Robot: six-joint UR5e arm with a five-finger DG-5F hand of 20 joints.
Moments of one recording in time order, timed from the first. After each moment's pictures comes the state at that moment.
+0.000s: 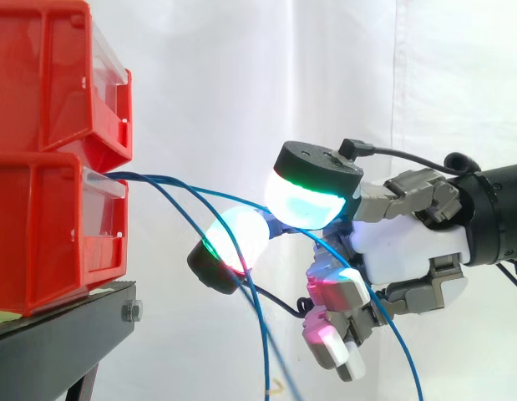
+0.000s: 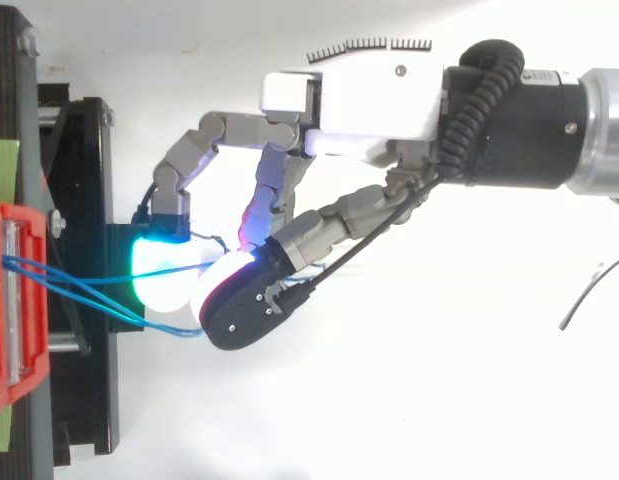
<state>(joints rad) 0.06 -2.33 -1.04 -3.10 -1.48 -0.16</state>
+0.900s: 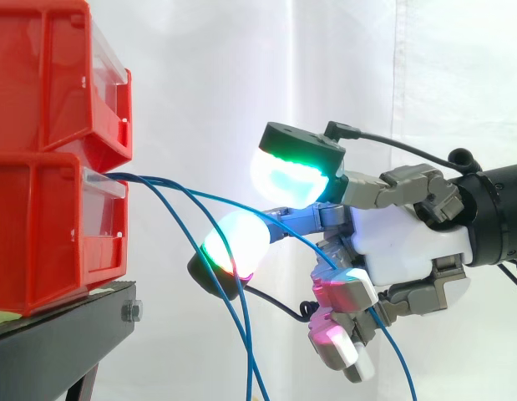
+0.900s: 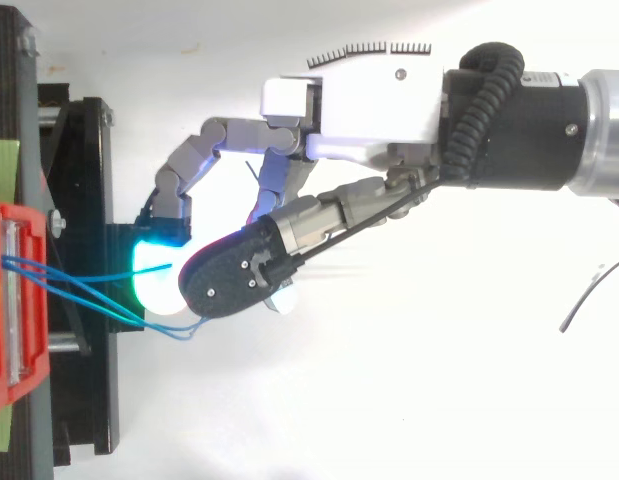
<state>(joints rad) 0.06 -2.33 -1.04 -3.11 -1.49 -0.15</state>
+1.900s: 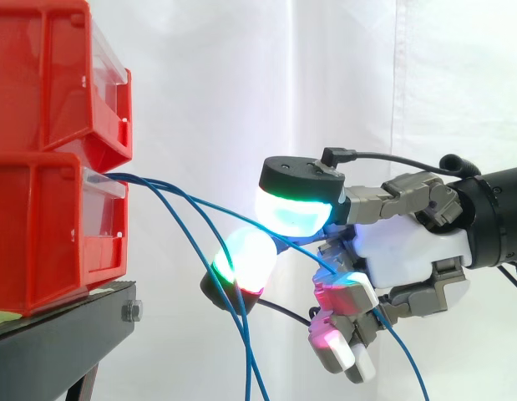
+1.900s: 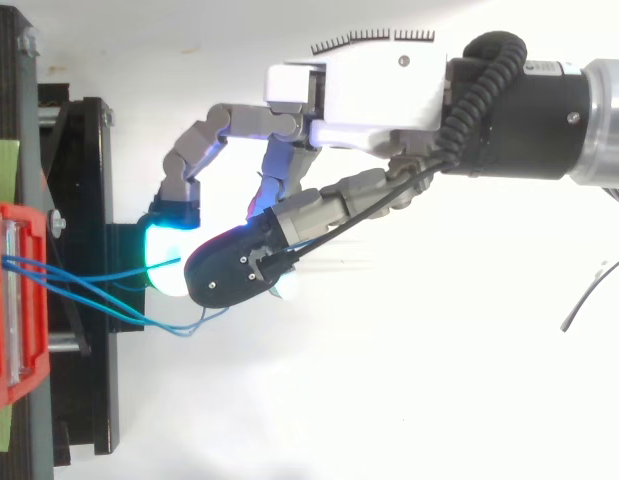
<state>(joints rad) 0.05 -2.33 -1.04 -3.11 -1.49 -0.15</state>
